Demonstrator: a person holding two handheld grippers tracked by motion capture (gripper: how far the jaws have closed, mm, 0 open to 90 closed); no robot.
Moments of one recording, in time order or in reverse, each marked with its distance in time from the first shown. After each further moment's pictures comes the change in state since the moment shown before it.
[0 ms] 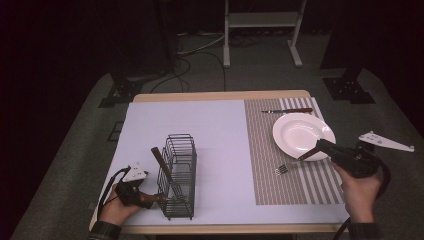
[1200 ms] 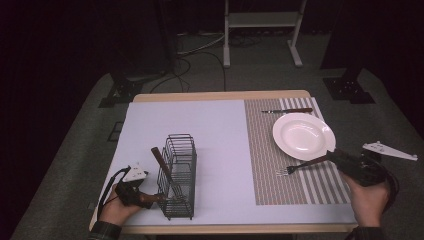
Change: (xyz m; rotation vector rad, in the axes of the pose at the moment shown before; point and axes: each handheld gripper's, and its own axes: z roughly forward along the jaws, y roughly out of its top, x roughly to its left) left arm 0.000 0.000 0.000 0.000 0.001 0.003; right arm -0.029 -0.026 -0.009 0.094 -0.201 0.008
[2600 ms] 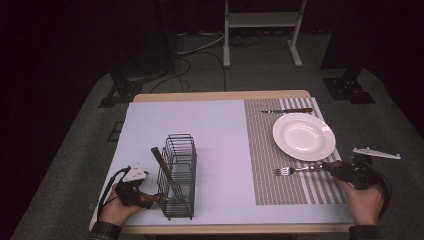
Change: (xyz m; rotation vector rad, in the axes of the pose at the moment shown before) left arm 0.000 0.000 0.000 -0.002 0.000 -0.003; right arm -0.023 -0.025 0.028 0.195 -0.083 0.080
